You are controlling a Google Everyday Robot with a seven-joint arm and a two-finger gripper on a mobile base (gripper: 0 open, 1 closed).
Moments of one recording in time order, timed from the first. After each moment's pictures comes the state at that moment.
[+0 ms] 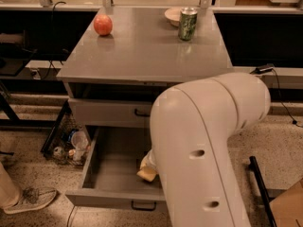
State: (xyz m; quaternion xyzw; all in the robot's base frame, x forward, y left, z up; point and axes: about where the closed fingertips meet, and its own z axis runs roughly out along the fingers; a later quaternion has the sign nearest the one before) arm 0.567 0.005 0.390 0.09 0.98 0.15 0.07
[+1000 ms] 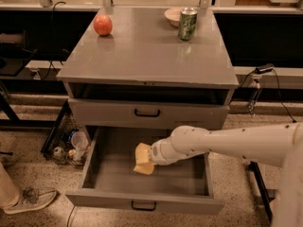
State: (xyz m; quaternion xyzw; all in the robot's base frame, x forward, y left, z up) arm 0.540 0.017 0.515 -0.09 0.95 0.28 0.14
